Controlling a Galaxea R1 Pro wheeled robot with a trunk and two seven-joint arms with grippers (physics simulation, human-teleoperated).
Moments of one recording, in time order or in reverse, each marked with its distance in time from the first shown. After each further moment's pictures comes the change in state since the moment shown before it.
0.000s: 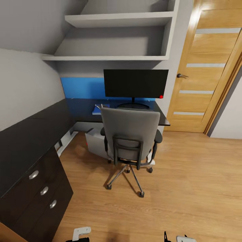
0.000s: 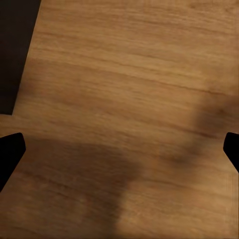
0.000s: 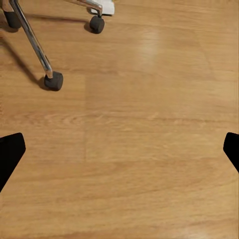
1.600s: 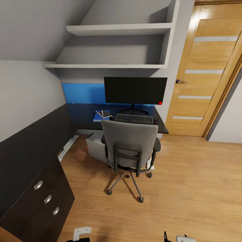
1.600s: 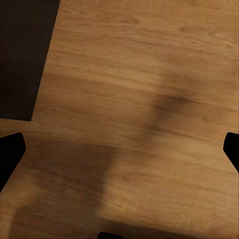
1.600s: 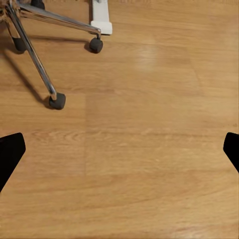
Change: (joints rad) left arm 0.000 -0.003 -0.002 0.000 0.000 0.001 0.000; right arm 0.000 0.000 0.000 0.000 0.000 0.000 0.000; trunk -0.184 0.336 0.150
